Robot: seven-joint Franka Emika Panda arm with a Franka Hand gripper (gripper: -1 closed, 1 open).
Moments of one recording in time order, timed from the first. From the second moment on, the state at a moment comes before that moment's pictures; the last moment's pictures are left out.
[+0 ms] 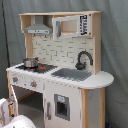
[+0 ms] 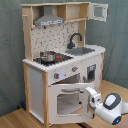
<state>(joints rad) -0.51 -1.48 1.84 -2.37 -0.60 2.69 1.55</state>
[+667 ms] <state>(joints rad) -0.69 -1.48 1.80 -2.40 -0.59 2.71 1.56</state>
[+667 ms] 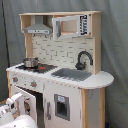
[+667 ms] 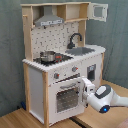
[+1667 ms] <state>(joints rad) -0.65 -1.48 1.71 -2.35 -0.59 2.72 1.43</state>
